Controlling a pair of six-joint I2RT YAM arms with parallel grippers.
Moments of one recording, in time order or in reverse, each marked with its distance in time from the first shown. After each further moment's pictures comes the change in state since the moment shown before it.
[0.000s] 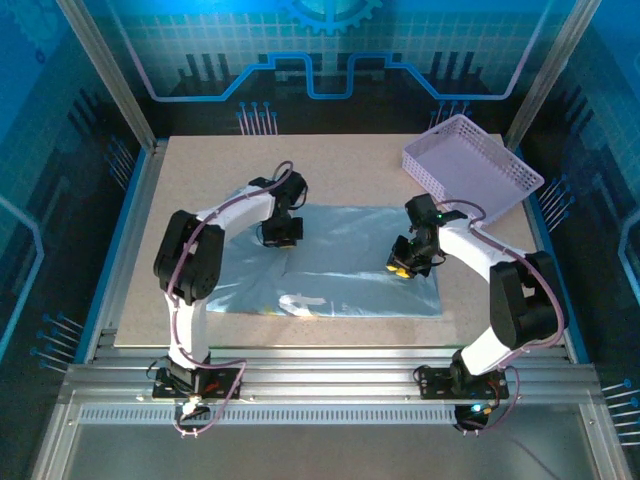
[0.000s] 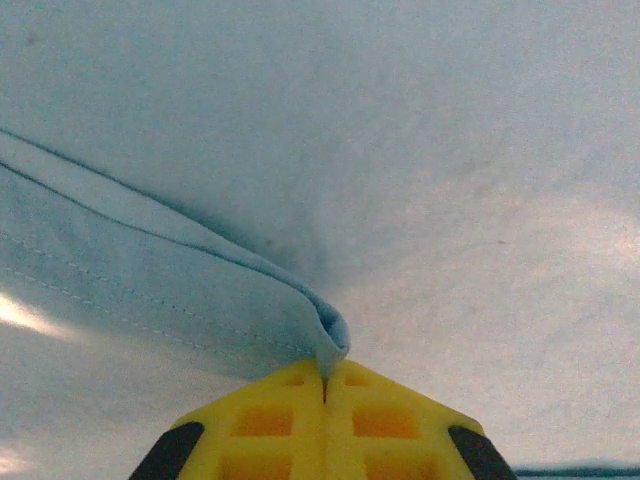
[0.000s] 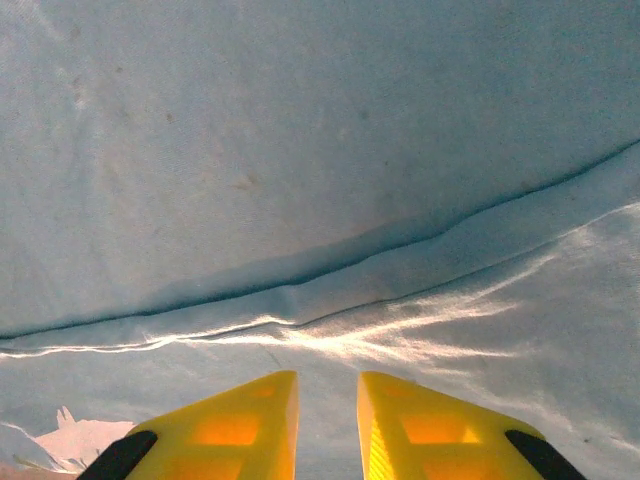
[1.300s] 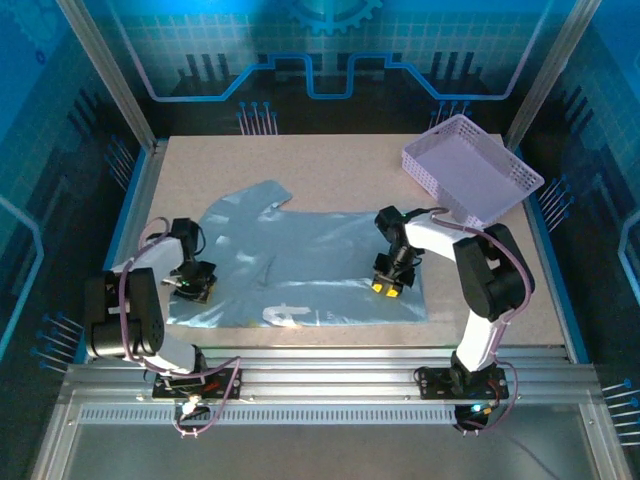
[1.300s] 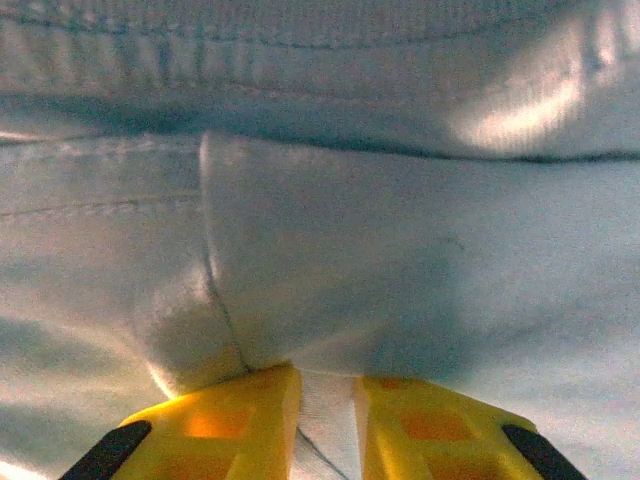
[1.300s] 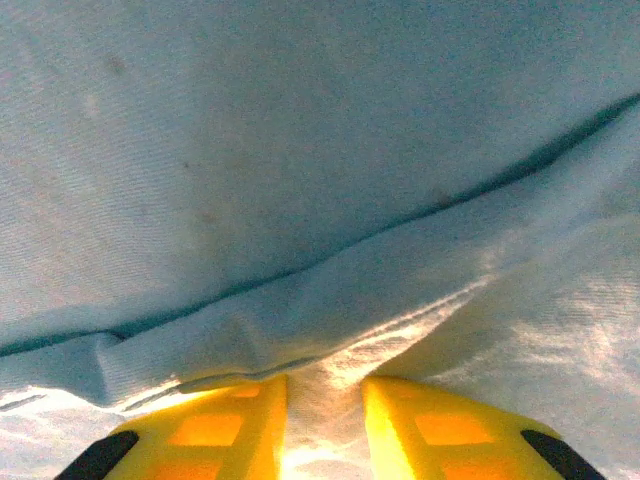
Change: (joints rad) left arm 0.625 -0.510 -0.735 0.080 0.015 -0.667; right arm 0.167 0.242 0.111 -0.163 0.000 0.063
